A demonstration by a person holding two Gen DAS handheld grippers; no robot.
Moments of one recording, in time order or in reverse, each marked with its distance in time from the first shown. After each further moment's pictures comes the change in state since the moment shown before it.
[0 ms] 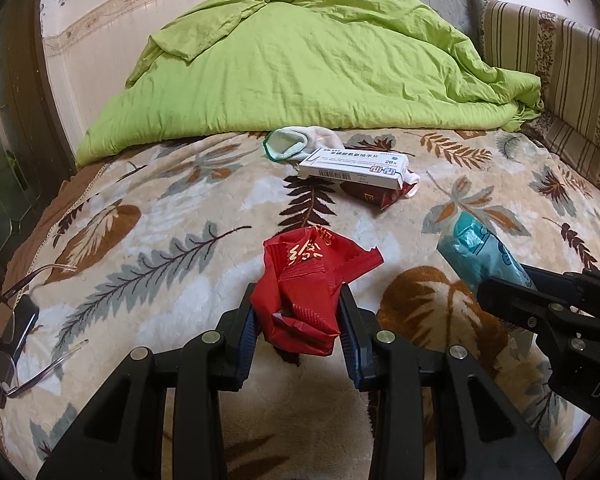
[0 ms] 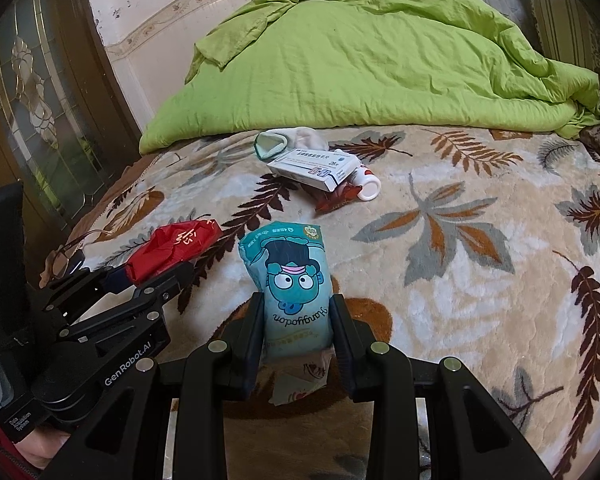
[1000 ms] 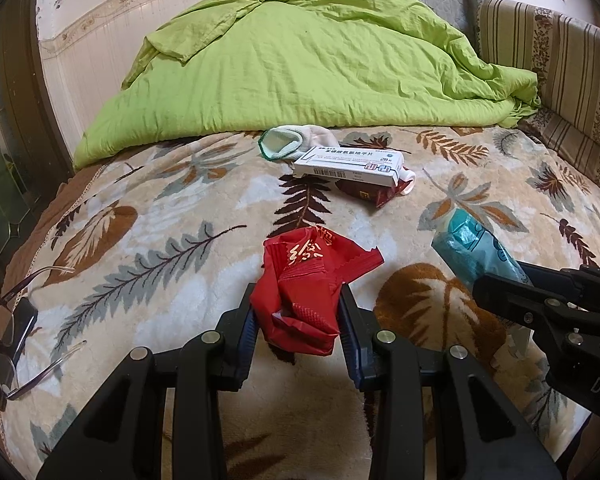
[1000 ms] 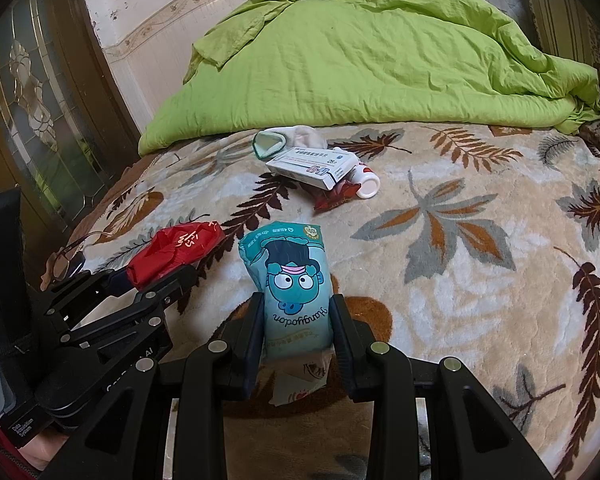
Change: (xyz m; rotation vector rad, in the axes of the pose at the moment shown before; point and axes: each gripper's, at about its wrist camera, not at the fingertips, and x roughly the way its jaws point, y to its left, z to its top) left arm 0.001 -0.001 0.000 0.006 0.003 -0.007; right arm 0.000 0.000 -0.001 0.008 0.001 0.000
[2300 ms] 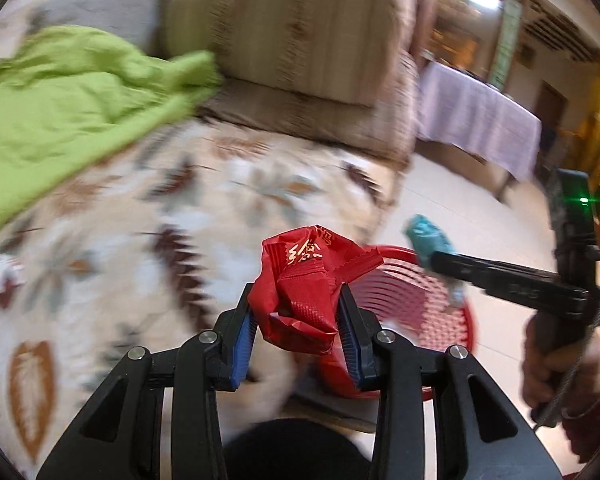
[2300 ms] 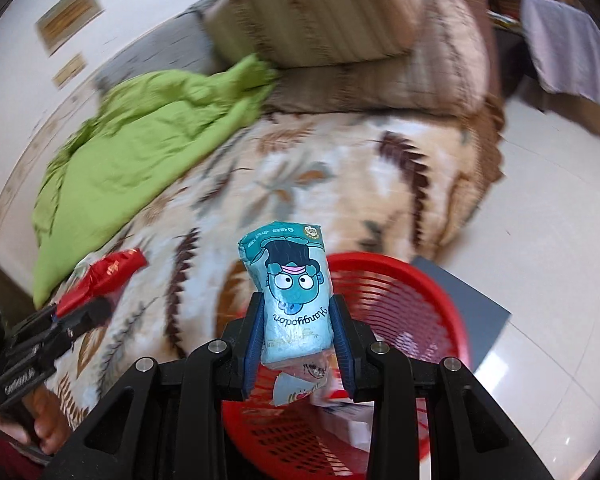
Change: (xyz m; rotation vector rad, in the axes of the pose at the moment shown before) left arm -0.152 -0.310 -0.009 0.455 0.060 -0.815; right arm -0.321 -0.246 -0.167 0.623 -0.187 -0.422
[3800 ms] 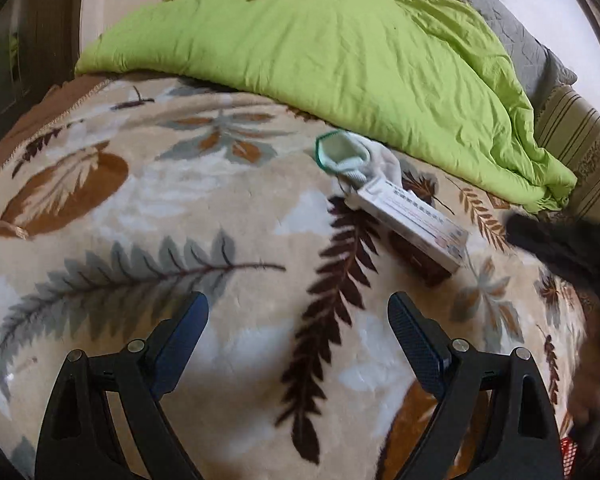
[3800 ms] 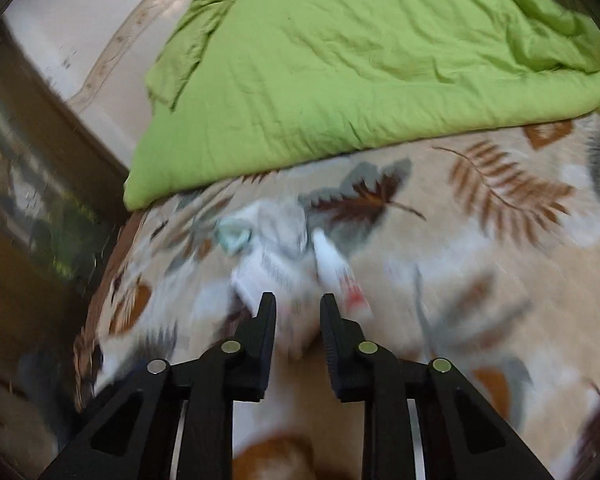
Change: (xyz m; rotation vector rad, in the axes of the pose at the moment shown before) left arm -0.129 0.401 -0.139 -0.822 -0.129 0.664; right arm 0.309 0.451 0.037 -0.429 0.379 0.500
